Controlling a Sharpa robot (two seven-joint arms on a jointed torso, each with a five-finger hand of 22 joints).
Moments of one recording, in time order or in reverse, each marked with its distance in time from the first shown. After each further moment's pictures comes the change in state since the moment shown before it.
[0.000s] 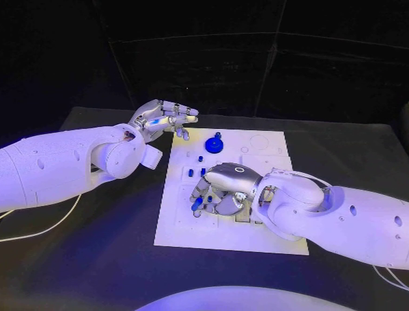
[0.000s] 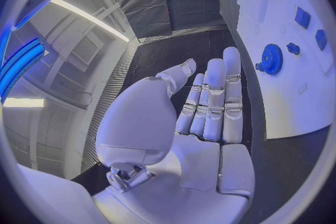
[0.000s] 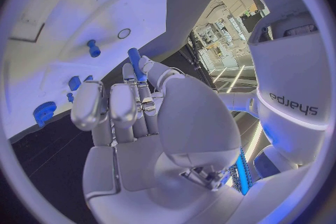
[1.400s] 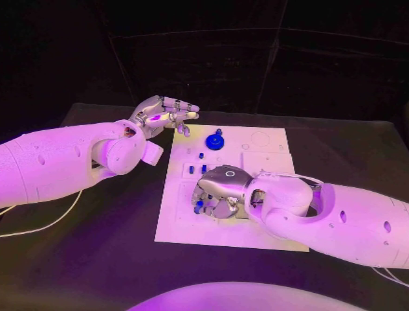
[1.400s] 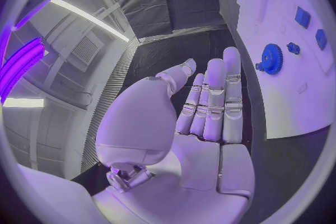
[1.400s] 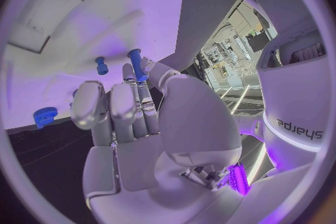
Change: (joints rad) left arm 0.000 0.001 0.000 -0.001 0.000 0.000 0.000; left_hand 0.000 0.000 0.000 0.000 0.000 0.000 0.000 0.000 0.000 0.000 0.000 0.000 0.000 0.000 0.000 0.000 -0.001 0.000 0.000 0.000 0.000 -0.001; right arm -0.010 0.046 -0.003 -0.004 -0.168 0.108 -0.116; right_hand -0.022 -0.021 -0.004 0.004 0.009 -0.014 0.013 -0.014 0.000 -0.010 0.016 -0.024 -0.002 -0.001 0.006 0.000 -0.013 0.000 -0.009 0.009 -0.003 -0.014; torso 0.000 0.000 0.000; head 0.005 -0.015
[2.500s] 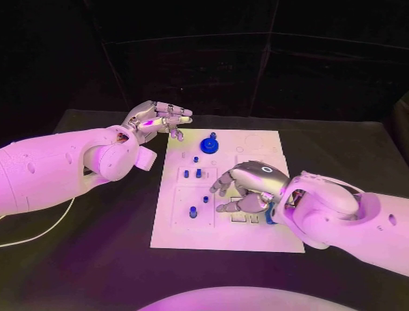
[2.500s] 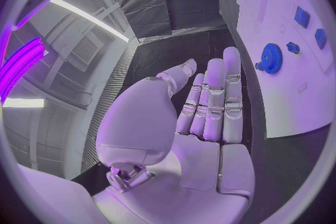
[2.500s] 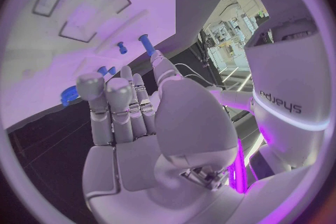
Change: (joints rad) left arm 0.000 -0.004 0.000 0.001 0.000 0.001 -0.002; left_hand 0.005 0.005 -0.003 -0.003 0.000 0.000 0.000 0.000 0.000 0.000 0.000 0.004 0.000 0.000 0.000 0.000 -0.002 0.000 0.000 0.000 -0.004 -0.002; right arm 0.004 -0.260 -0.004 0.133 0.186 -0.220 0.070; right_hand 0.035 0.026 -0.423 0.116 0.100 -0.145 0.018 0.040 0.008 -0.087 0.010 0.196 0.044 -0.018 0.018 -0.089 -0.138 0.032 -0.080 0.022 -0.141 -0.148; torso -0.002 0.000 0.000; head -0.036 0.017
